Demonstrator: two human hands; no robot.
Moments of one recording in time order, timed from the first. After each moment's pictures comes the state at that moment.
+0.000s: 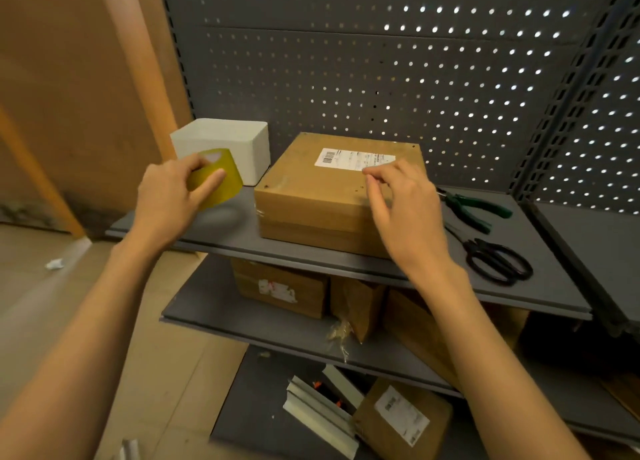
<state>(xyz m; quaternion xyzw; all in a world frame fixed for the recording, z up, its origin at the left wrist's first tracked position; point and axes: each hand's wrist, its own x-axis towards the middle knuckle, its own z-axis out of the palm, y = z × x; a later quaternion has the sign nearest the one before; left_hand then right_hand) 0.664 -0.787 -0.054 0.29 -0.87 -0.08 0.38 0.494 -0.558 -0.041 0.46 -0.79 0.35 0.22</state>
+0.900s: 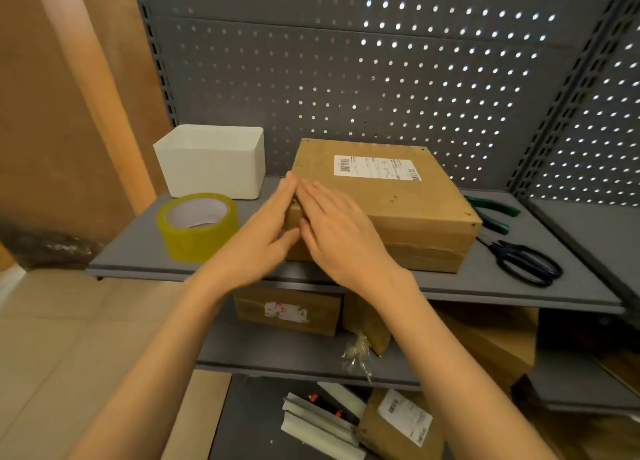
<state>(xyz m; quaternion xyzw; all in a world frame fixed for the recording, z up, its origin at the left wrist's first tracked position) 0.623 -0.782 -0.087 0.05 -0.91 -0.35 0.21 0.540 -0.661 -0.070 0.54 -0.82 0.11 0.16</state>
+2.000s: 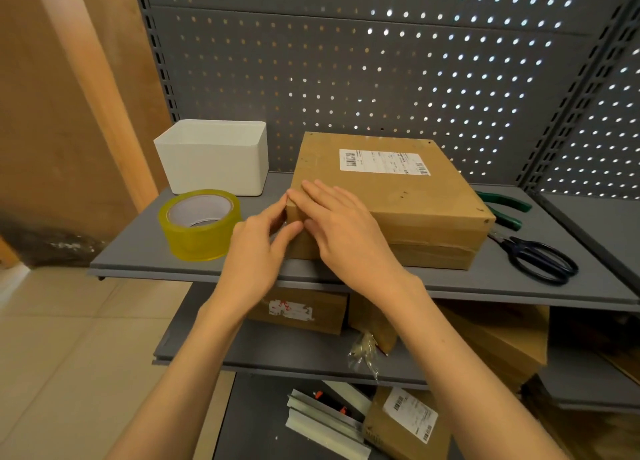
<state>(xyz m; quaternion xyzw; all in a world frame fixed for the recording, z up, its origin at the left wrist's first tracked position) 0.625 -0.772 -0.104 0.13 -0.86 -0.34 0.37 0.536 -0.666 -0.077 0.56 -0.79 0.17 0.15</state>
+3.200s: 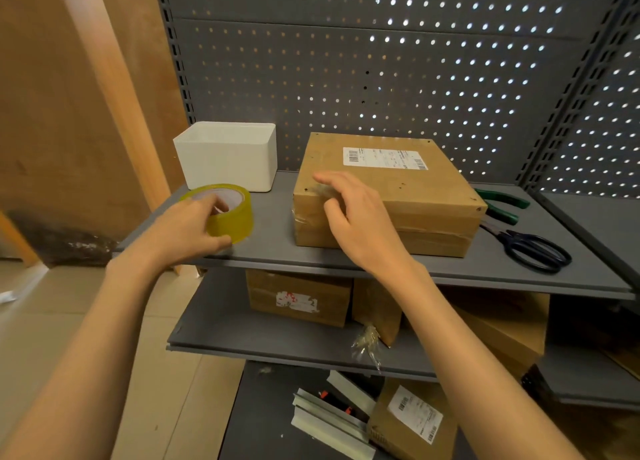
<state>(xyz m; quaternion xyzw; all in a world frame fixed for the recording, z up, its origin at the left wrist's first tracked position) 0.681 -0.853 -0.084 0.24 -0.95 -0.13 0.14 0.547 -0.649 -0.069 0.49 -0.77 0.40 0.07</state>
